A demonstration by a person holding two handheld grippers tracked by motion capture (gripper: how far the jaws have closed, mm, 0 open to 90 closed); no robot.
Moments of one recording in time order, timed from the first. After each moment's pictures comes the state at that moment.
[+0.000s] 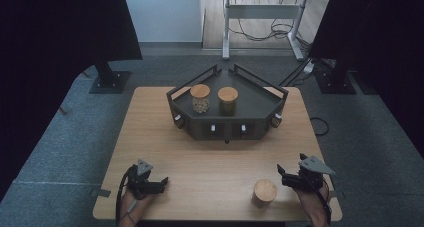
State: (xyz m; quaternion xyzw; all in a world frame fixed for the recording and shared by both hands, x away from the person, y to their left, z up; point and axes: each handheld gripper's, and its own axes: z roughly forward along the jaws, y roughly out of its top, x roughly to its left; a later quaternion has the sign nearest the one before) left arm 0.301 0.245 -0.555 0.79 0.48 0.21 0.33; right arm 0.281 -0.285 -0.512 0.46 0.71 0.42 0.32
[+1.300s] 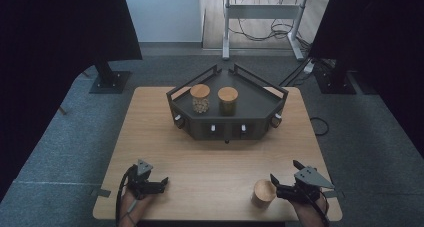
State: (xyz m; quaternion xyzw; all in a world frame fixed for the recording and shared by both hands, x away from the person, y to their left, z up) left arm 0.301 0.245 -0.555 0.79 0.48 0.21 0.33; right arm 0.243 -0.259 -0.494 0.42 0.72 0.45 0.31
